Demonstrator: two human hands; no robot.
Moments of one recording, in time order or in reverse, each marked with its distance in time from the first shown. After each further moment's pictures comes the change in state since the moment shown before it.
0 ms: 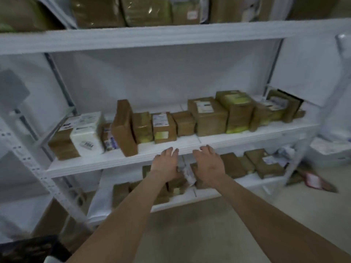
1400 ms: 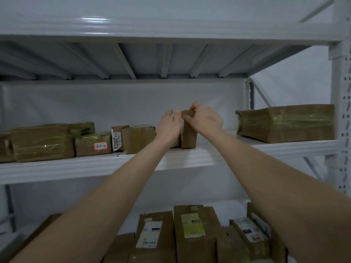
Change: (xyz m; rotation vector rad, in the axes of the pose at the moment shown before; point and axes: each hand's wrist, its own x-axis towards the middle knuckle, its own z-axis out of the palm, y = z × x) left_hand 0.321 0.227 -0.394 -0.893 0.842 -0.011; right_hand 0.284 0.261 -0.417 0.299 0.691 0.015
